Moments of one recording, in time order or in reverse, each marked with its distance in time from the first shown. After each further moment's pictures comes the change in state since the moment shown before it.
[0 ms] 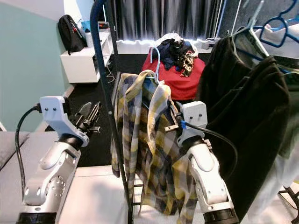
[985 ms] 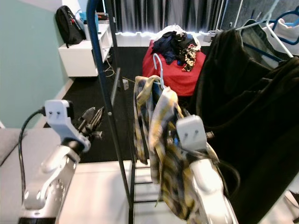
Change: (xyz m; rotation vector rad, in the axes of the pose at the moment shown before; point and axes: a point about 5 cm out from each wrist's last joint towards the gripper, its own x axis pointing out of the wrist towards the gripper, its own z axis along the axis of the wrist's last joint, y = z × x) left arm -0.009 -0.001 -0.008 -0.010 0.053 -0.024; right arm -0.053 0.007 0.006 -0.392 -0.033 -0.120
